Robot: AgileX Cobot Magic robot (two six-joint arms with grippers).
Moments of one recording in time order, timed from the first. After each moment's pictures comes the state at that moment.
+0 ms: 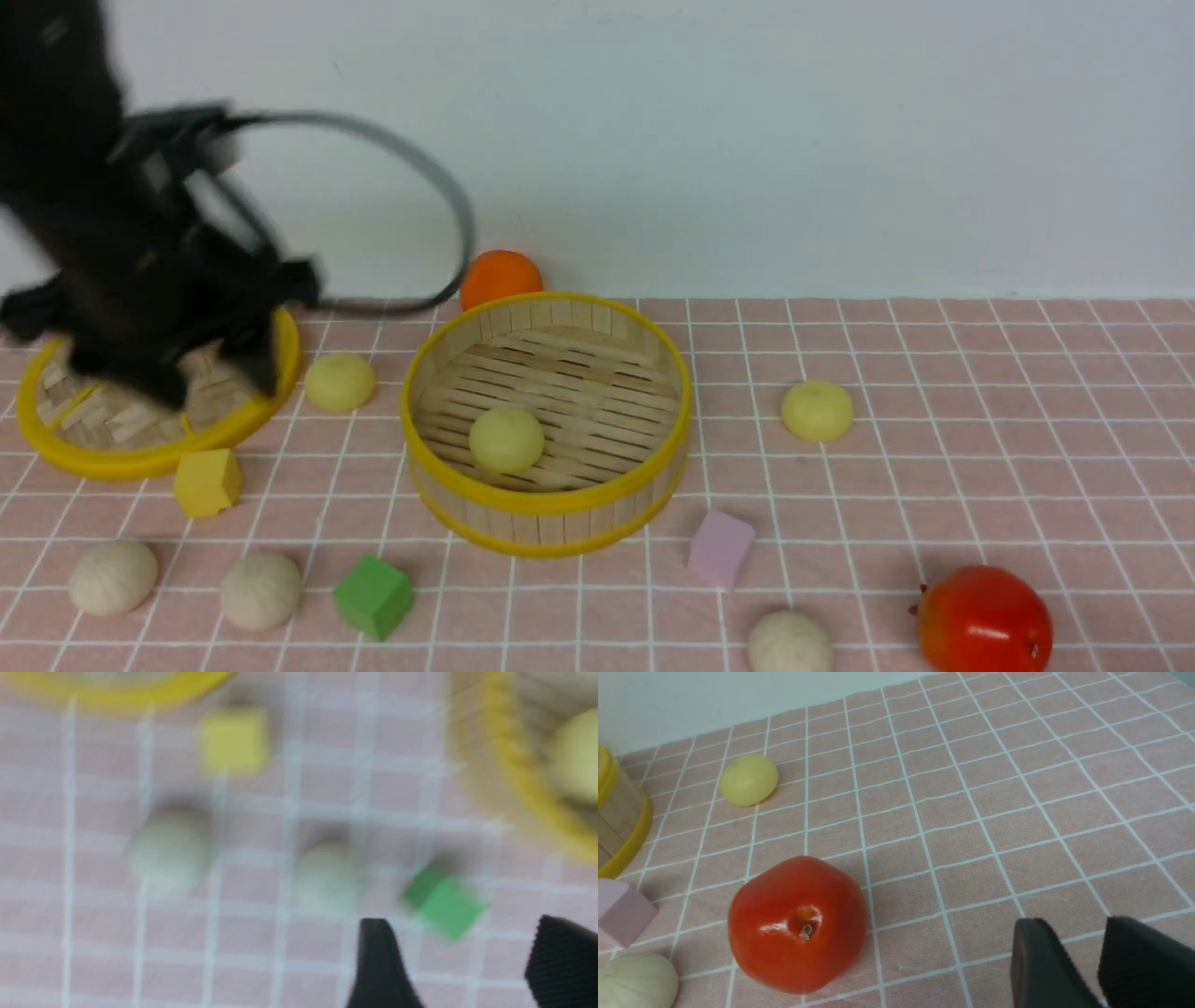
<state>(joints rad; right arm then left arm) -0.09 -0.01 0.02 -0.01 0.41 0.16 -0.17 1.51 -1.29 -0.01 1.07 -0.37</state>
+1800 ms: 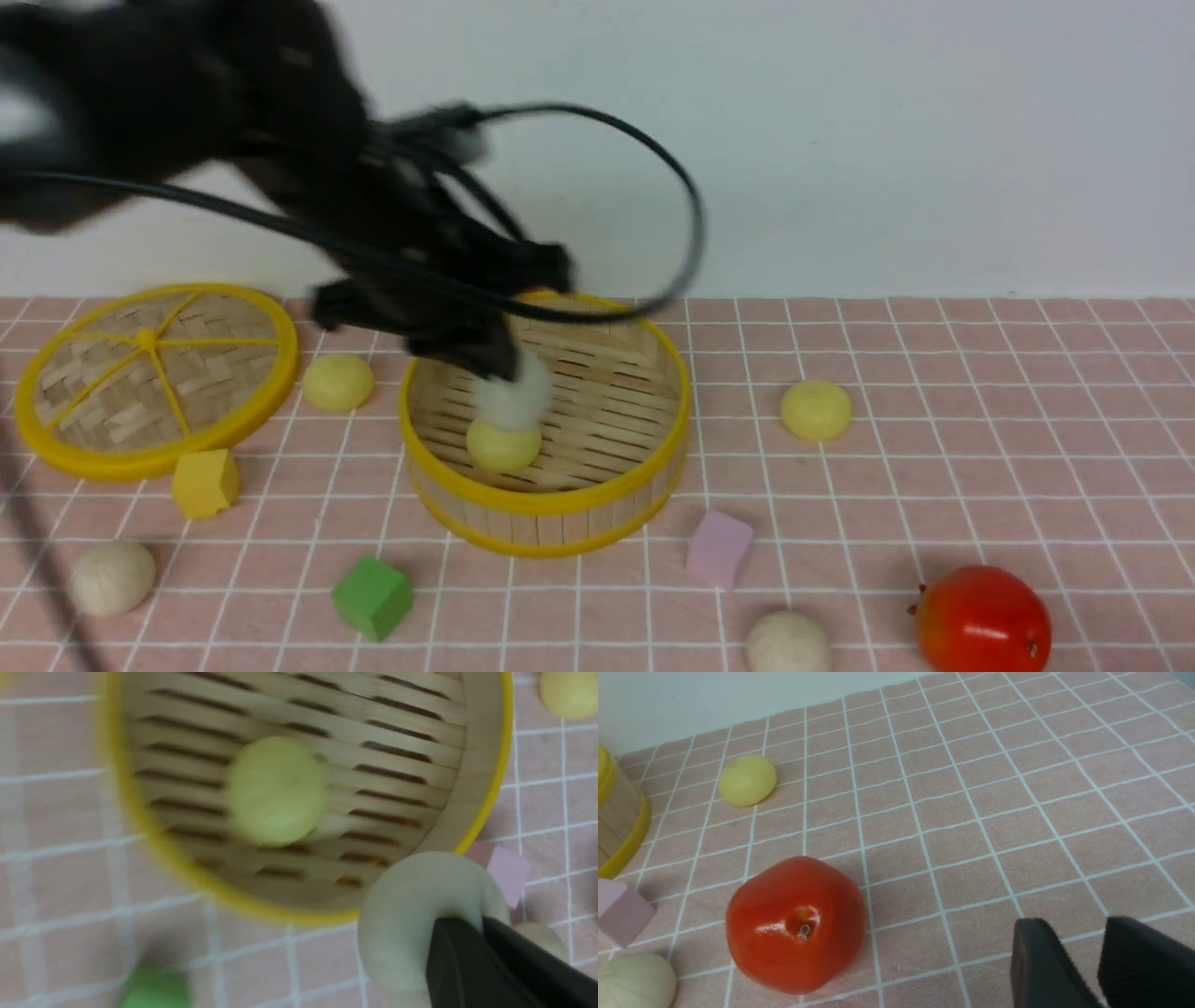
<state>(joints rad) -0.09 -0.01 0.02 -0.01 0.41 0.16 -0.44 1.80 -1.58 -0.25 0.93 -0.31</state>
